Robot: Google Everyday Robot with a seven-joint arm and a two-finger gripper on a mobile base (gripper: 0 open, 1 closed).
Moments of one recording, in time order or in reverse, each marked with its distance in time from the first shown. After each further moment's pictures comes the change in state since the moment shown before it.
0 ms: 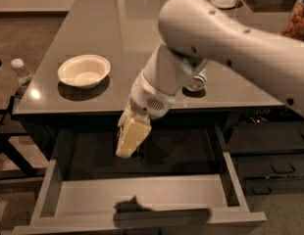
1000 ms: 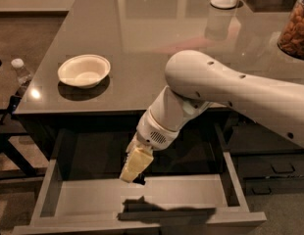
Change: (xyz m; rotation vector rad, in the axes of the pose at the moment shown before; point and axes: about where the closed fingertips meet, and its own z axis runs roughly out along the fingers) arm 0.048 0.013 0.066 -0.024 -0.026 0.188
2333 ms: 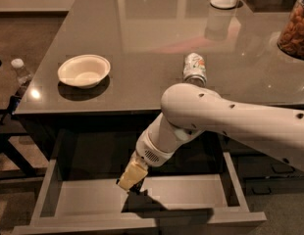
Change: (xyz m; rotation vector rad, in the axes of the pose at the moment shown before) arm 0.025 -0.021 0.045 0.136 -0.016 0.160
